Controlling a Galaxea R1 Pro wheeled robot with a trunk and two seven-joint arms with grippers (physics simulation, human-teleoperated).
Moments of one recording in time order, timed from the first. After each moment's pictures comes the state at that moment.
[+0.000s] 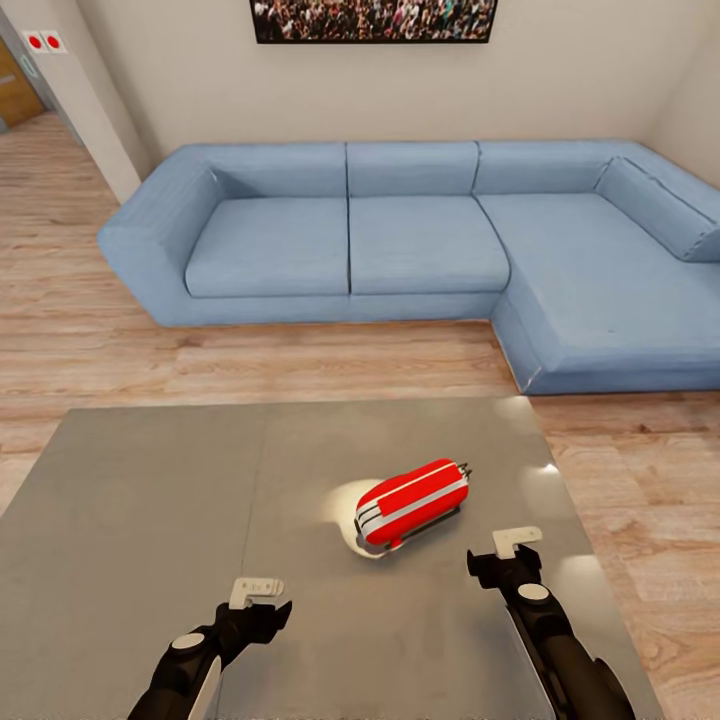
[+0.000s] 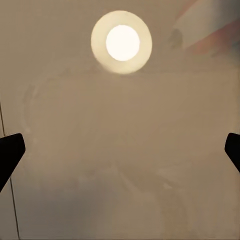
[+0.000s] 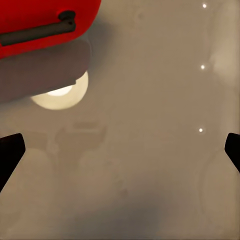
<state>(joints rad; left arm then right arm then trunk) -0.21 -0.04 -0.01 -1.12 0.00 0.43 -0.15 -0.31 -0.01 0.02 -1.15 0.17 0.44 -0.09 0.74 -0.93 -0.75</state>
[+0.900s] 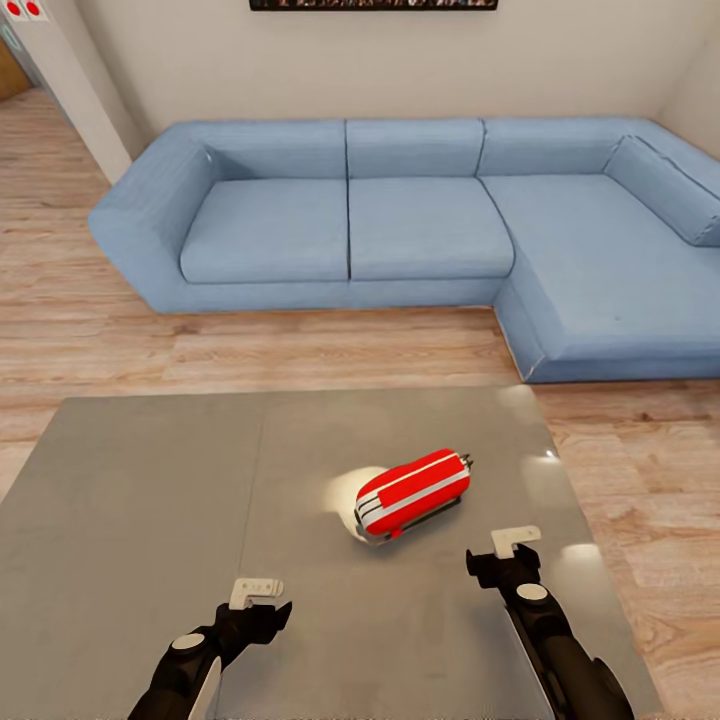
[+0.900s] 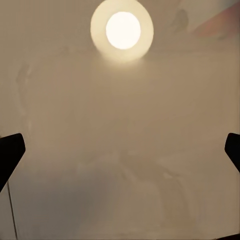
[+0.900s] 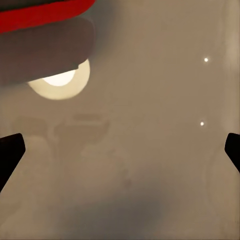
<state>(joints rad) -0.21 -0.04 -0.01 -1.11 0.00 0.43 -0.15 -0.31 -0.01 0.02 -1.15 0.17 0.43 -0.09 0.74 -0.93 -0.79</state>
